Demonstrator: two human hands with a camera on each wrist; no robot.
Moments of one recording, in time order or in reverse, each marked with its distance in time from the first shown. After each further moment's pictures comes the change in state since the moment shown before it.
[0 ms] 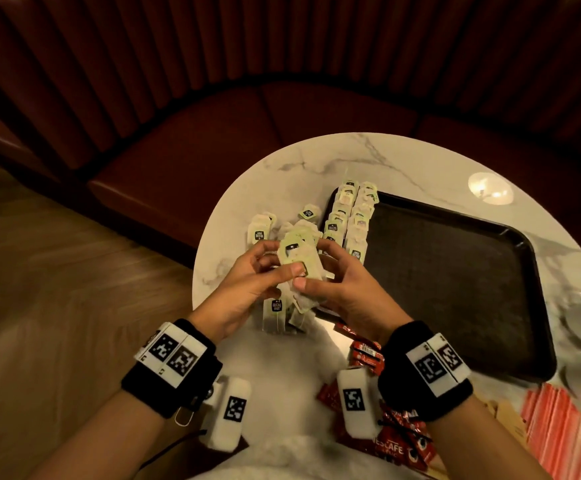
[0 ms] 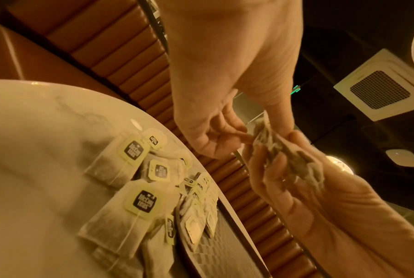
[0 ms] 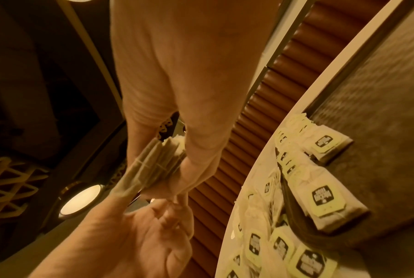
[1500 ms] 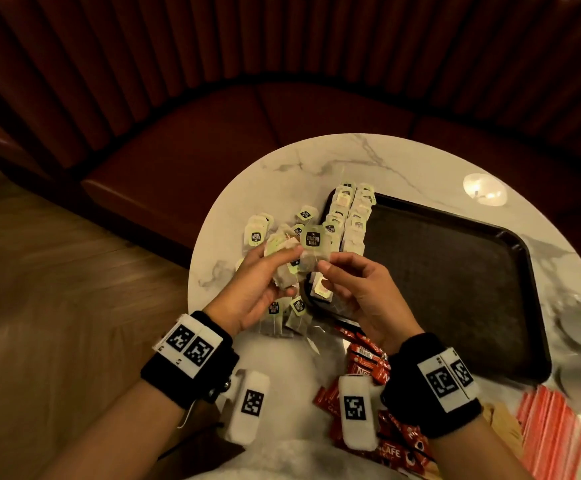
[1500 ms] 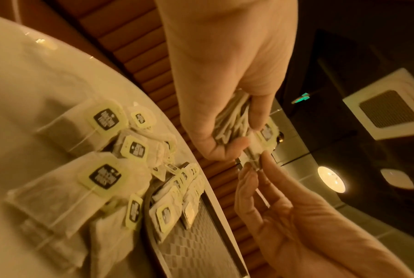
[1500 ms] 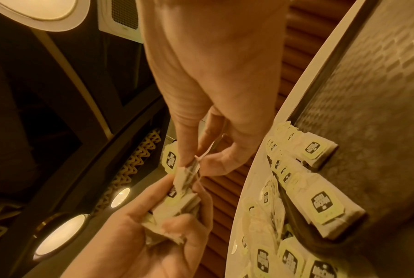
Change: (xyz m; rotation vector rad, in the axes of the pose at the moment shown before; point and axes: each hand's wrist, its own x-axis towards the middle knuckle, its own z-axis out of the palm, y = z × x) left_hand 0.010 0.012 0.022 -0.165 0.043 -0.087; right_hand -0.006 -0.002 -0.012 0.111 0.341 0.024
